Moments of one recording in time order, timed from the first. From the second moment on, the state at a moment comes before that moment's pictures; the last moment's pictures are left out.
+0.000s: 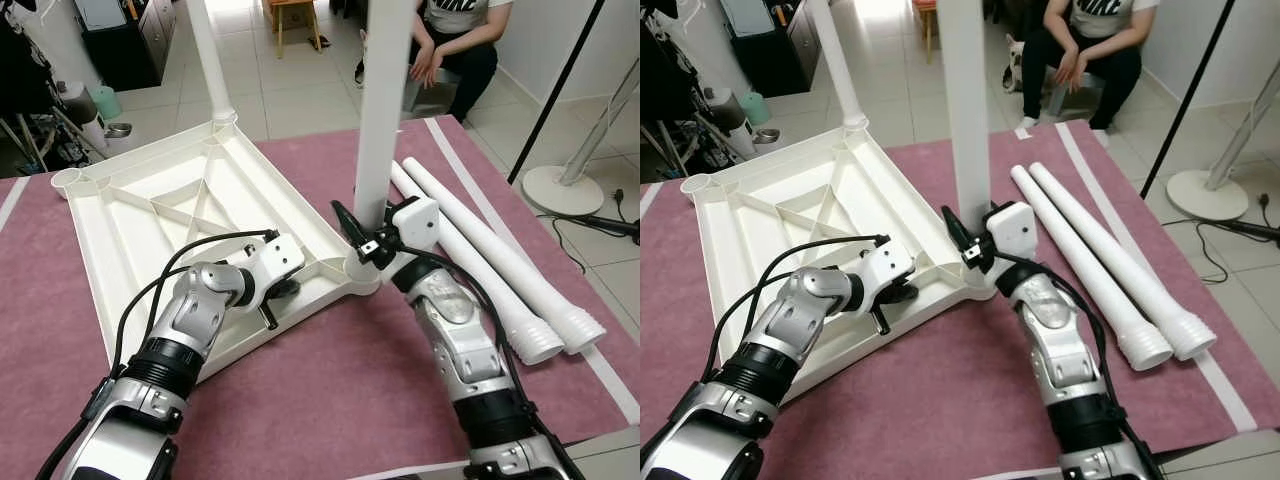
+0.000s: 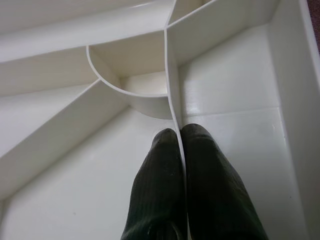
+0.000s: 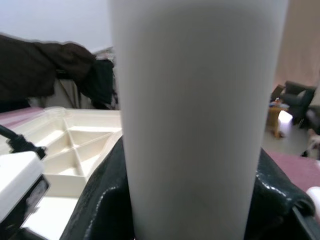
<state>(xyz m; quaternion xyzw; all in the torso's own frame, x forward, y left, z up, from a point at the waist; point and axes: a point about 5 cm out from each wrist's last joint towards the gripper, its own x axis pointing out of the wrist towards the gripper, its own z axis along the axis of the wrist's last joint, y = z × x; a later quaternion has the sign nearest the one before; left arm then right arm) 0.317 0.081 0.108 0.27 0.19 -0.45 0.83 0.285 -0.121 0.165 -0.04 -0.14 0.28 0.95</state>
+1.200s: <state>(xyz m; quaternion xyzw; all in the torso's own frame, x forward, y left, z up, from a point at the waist) 0.320 0.082 0.111 0.27 0.19 -0.44 0.83 0.305 -0.136 0.192 -0.08 -0.04 0.36 0.93</state>
